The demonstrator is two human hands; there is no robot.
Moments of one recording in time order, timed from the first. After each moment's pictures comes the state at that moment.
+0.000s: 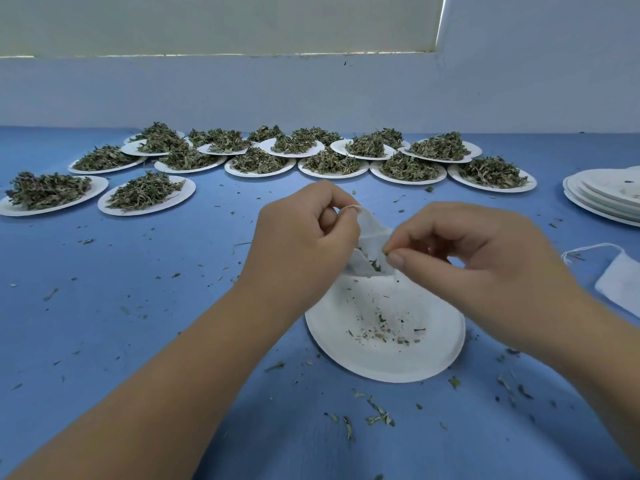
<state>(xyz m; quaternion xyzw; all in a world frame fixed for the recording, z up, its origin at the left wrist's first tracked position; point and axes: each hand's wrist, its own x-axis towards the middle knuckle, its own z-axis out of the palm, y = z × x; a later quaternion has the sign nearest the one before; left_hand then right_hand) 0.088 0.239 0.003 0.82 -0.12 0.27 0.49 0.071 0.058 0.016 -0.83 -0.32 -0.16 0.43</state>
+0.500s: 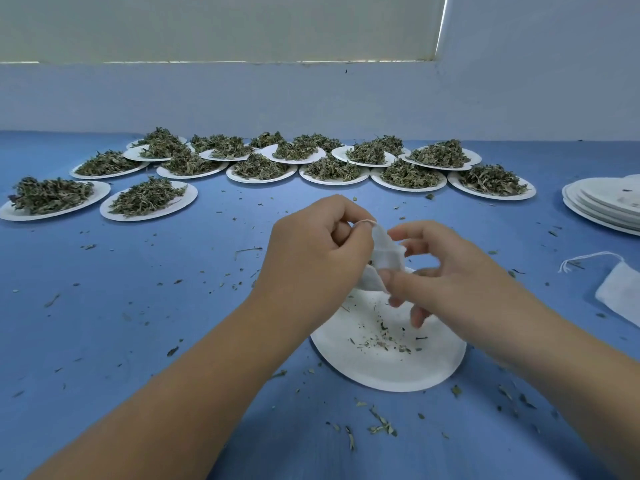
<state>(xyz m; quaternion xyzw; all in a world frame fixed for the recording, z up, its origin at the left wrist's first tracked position) 0.083 0.231 0.002 0.82 -0.12 0.24 0.51 0.081 0.070 0.002 -0.82 -0.12 0.03 0.55</state>
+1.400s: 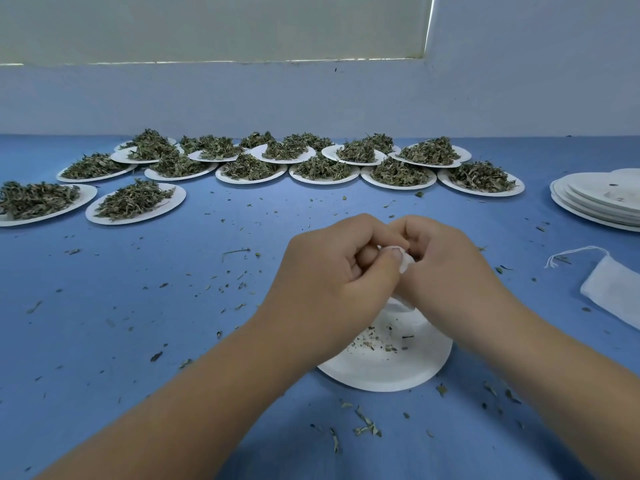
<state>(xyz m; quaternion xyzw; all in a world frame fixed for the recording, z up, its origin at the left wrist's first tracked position) 0.066 0.212 -0.001 0.79 -0.22 0.19 0.55 0.089 0.076 0.000 -0.82 -0.13 -0.06 0.56</state>
